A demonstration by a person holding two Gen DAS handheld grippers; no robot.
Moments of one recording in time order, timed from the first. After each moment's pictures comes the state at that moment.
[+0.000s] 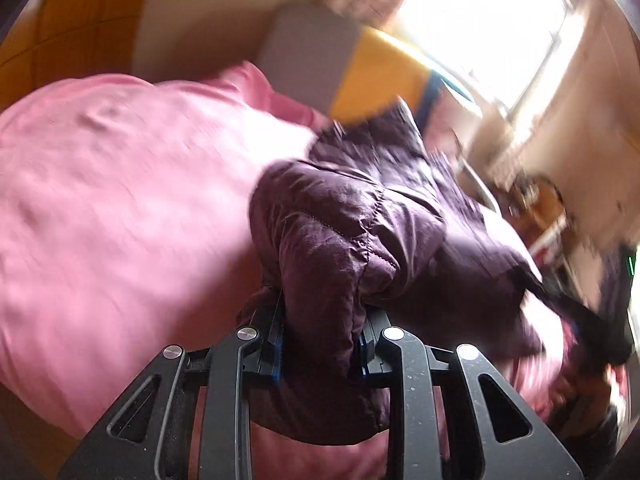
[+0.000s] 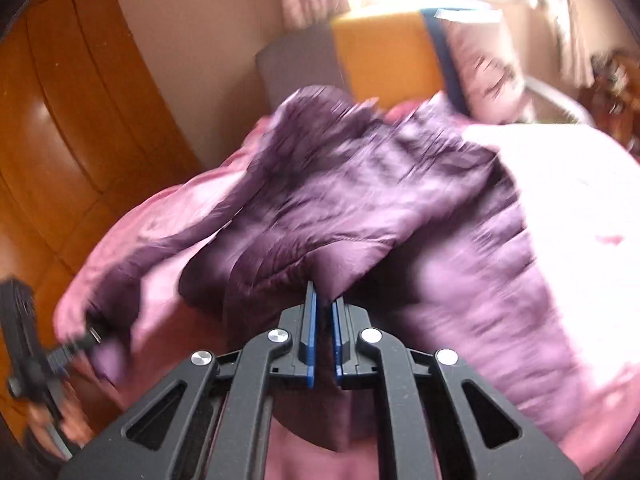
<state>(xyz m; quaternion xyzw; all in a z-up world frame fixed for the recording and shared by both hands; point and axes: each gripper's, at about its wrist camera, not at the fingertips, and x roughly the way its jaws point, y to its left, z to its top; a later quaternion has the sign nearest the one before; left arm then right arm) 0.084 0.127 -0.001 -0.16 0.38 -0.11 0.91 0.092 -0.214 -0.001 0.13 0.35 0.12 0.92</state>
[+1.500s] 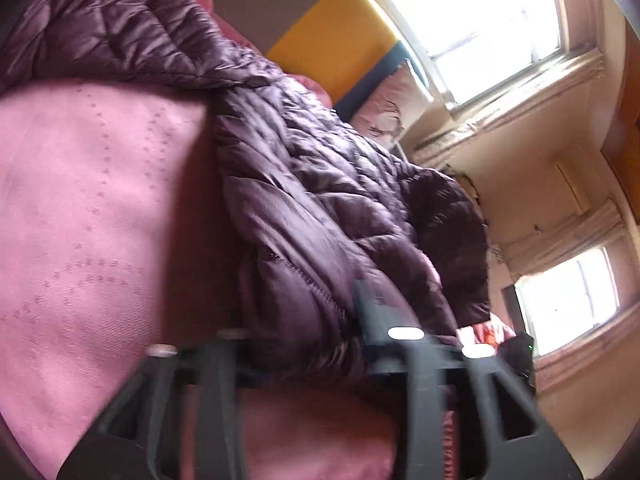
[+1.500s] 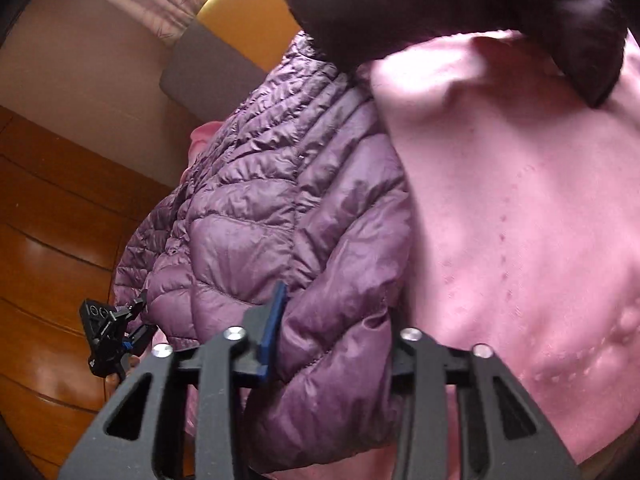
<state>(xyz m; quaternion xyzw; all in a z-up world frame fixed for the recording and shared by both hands) 0.191 0.075 -0.075 -0.29 0.44 -0.30 0.79 0.099 -0.352 -0.084 0.35 0.45 0.11 0.81</state>
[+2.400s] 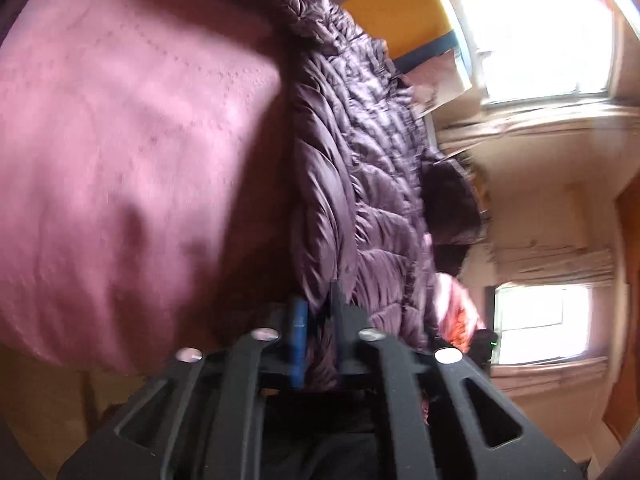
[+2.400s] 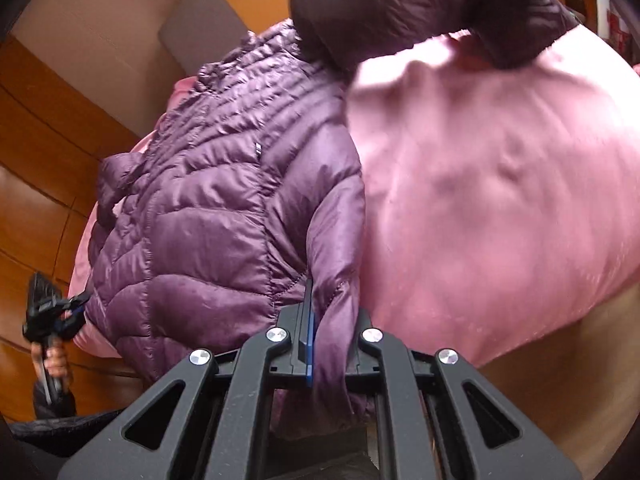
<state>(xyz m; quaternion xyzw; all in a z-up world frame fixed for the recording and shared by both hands) 0.069 0.167 -0.075 -0.37 0.54 -0.26 0.71 -0.006 -0.346 -0.095 0.25 0.50 0.07 0.83</state>
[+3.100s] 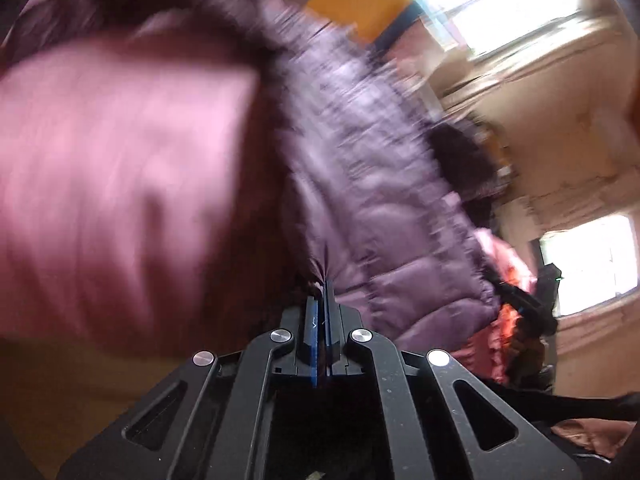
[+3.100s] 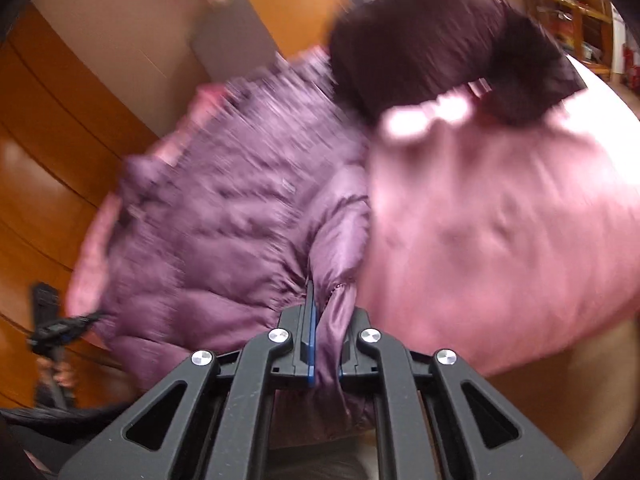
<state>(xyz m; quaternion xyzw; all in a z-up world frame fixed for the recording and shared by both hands) 0.036 0.160 -0.075 -0.22 0.57 -0.24 0.76 -0.008 -0.346 -0.073 0.20 0.49 0.08 0.85</state>
